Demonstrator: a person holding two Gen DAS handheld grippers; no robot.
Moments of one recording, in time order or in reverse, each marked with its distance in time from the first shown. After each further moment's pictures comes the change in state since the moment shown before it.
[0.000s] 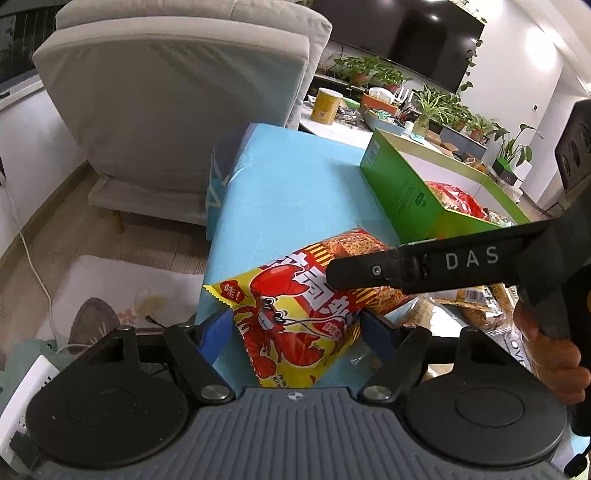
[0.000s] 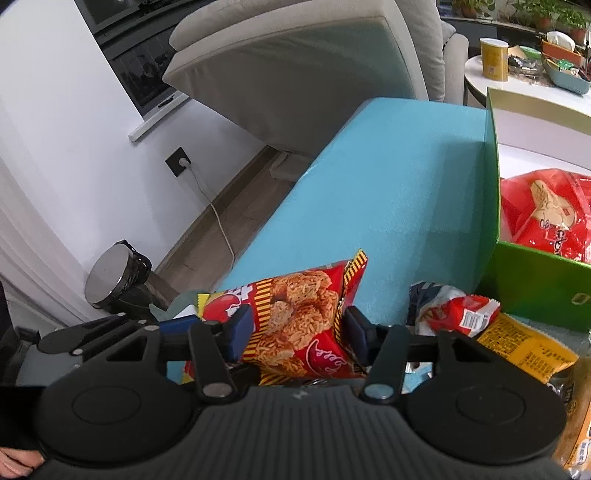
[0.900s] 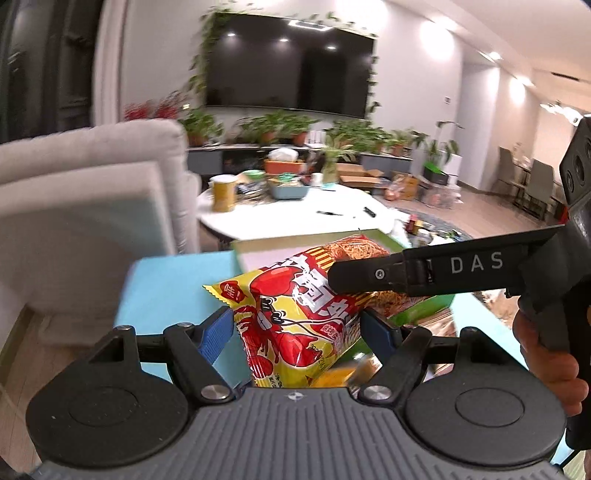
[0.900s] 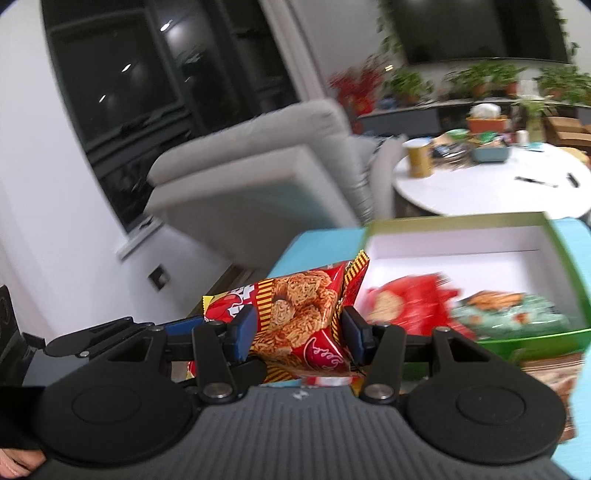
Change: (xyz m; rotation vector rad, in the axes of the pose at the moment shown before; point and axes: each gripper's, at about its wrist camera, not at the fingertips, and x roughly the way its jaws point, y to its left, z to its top) left arm -0.017 -0.153 0.069 0.319 -0.201 -0.137; right arm -0.133 -0.066 -0.006 0.120 -0.391 -0.096
